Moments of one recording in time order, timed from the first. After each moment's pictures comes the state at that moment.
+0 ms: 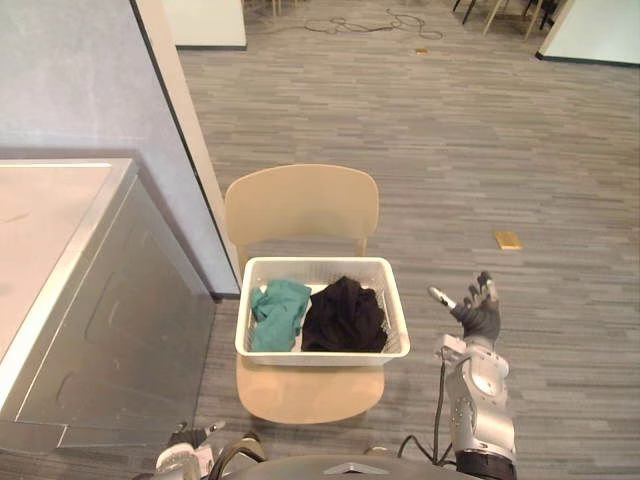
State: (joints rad) left arm 0.07 0.06 0.30 1.03 -0.01 0.08 0.15; right arm 0.10 0.00 -0.27 -0.08 0.08 -0.01 -0.18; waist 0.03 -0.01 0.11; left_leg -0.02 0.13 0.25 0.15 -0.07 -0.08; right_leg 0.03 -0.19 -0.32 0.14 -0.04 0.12
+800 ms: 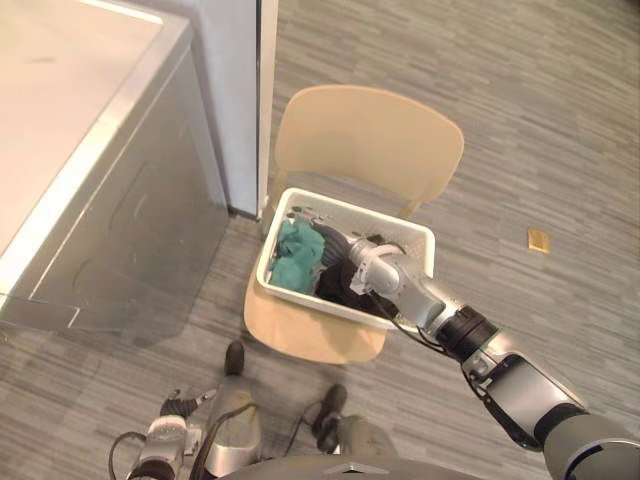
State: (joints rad) left arm -0.04 0.18 0.15 1.03 0.10 0.08 0.17; right arm -0.65 -0.48 0.71 0.29 -0.42 -0.07 0.05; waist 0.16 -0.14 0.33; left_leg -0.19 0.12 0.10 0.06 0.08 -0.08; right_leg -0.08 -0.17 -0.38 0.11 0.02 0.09
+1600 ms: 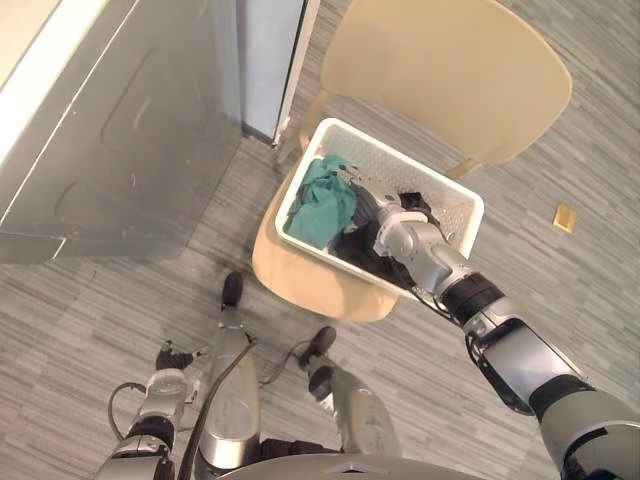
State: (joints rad) left arm -0.17 0.22 0.11 0.99 0.02 0.08 0.27; right arm -0.83 -0.45 0.58 0.59 -0.52 0.03 -0.08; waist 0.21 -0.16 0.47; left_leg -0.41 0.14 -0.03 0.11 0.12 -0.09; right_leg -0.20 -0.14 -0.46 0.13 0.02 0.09
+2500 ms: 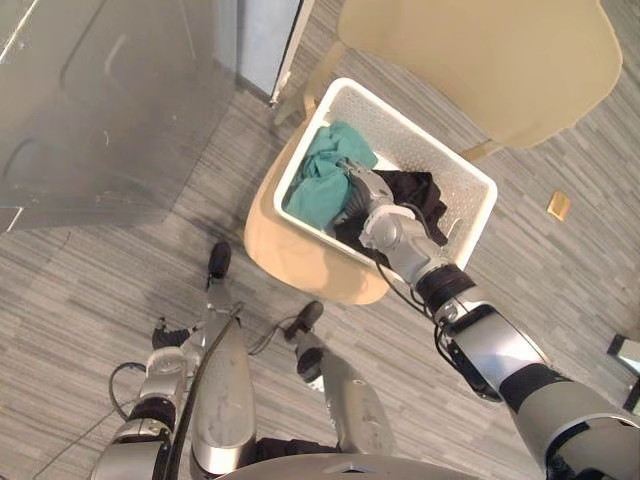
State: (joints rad) left arm -0.23 0.22 0.12 0.94 -0.07 0.08 0.35; right arm -0.90 -0.30 0.51 0.74 -0.50 0.09 -0.12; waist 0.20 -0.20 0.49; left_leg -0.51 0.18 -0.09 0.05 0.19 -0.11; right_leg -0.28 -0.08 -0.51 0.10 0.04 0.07
